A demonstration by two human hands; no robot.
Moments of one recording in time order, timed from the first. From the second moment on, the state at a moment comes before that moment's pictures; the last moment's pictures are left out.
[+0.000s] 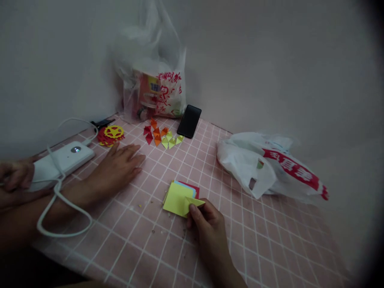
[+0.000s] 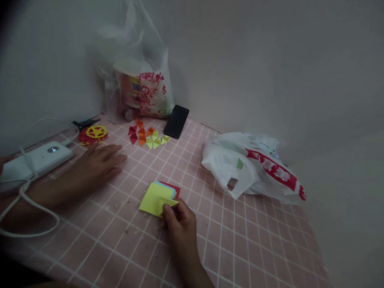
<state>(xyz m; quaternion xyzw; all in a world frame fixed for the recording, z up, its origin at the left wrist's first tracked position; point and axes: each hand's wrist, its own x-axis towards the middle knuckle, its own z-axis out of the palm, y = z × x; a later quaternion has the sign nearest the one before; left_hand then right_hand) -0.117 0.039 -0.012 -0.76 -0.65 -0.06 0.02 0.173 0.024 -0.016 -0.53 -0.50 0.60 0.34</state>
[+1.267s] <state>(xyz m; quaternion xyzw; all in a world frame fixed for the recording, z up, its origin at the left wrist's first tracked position) -0.194 0.067 0.001 -0.48 -0.83 -0.26 -0.12 0.171 0.024 -0.013 -0.52 -0.49 0.61 0.36</state>
